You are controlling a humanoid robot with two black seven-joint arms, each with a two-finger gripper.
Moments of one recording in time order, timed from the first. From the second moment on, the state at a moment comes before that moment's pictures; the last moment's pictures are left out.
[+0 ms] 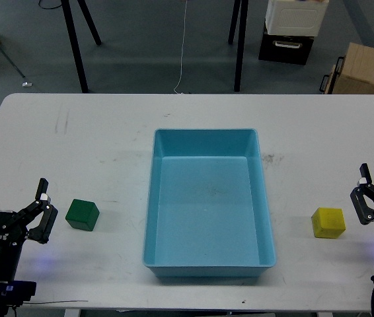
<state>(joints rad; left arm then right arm) 0.47 0.05 -1.53 -1.74 -0.25 -0.49 0.11 -0.42 -0.09 1.57 1.67 0.18 0.42 0.08</state>
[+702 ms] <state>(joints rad) 0.41 0.05 -1.53 -1.74 -0.24 -0.49 0.09 -0.31 -0.80 1.41 1.64 0.17 0.34 -0.03</state>
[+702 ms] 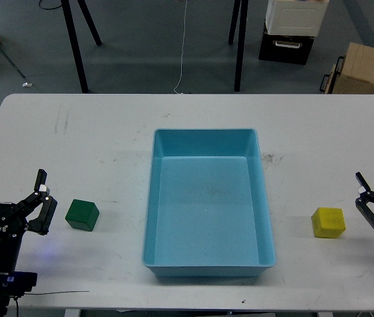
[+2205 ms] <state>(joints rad) 0.31 -0.01 -1.45 -1.71 -0.23 -0.49 0.09 1.31 -0.68 -0.42 1.41 -0.78 0.49 -0.42</state>
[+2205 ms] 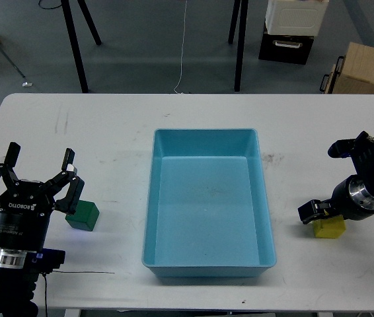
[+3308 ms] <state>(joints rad) 0.32 -0.01 -1.44 -1.71 -0.23 -0.49 0.09 1.70 -0.09 -0.53 1.33 -0.52 0.30 -0.41</state>
